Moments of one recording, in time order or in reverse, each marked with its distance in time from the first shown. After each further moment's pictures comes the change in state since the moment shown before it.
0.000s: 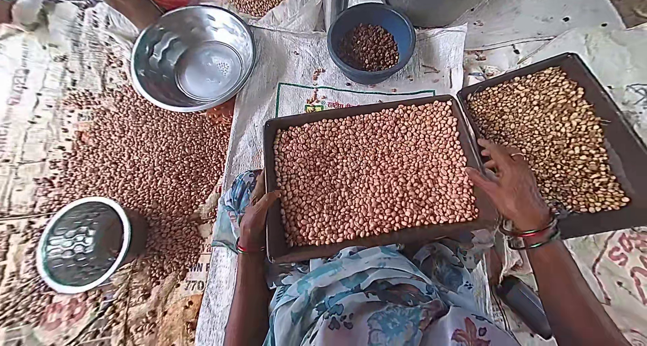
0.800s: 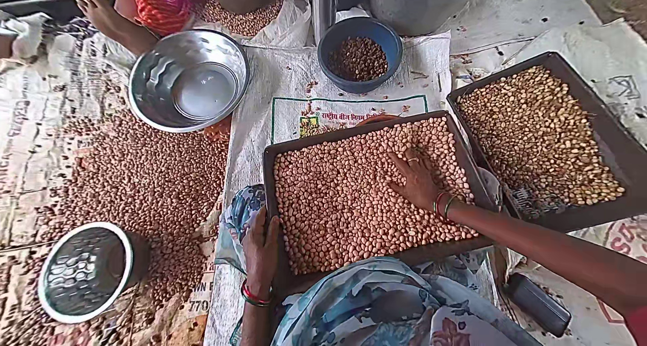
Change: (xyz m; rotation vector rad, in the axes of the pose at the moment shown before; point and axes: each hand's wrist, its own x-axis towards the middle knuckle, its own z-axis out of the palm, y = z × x) left_hand -0.035 -0.002 0.001 0.522 0.127 0.182; right_hand 0.036 -0.051 0.096 -0.213 -0.319 -0.183
